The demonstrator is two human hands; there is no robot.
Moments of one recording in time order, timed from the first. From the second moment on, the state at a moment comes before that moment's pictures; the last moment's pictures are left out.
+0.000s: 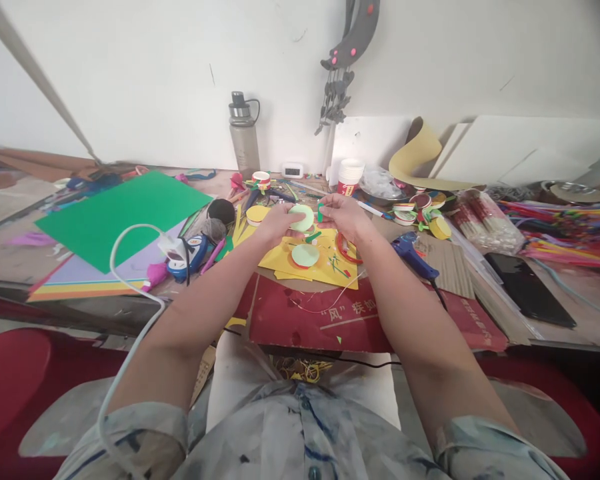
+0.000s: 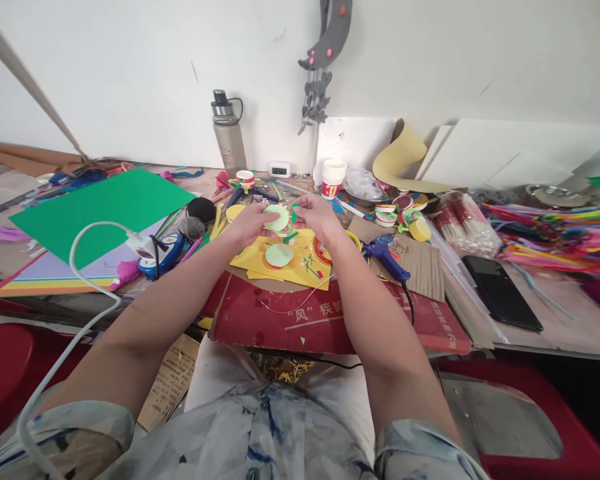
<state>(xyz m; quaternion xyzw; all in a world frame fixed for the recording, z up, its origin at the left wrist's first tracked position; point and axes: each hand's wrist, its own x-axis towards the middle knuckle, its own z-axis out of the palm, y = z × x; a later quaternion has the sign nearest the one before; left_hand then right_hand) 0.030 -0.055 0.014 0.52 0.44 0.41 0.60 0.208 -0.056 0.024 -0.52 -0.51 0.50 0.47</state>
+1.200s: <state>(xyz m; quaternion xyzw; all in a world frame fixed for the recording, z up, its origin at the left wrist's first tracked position) 0.014 -0.039 0.025 0.49 0.43 0.49 0.58 0.196 -0.064 0.014 -0.49 -0.85 0.18 0.05</state>
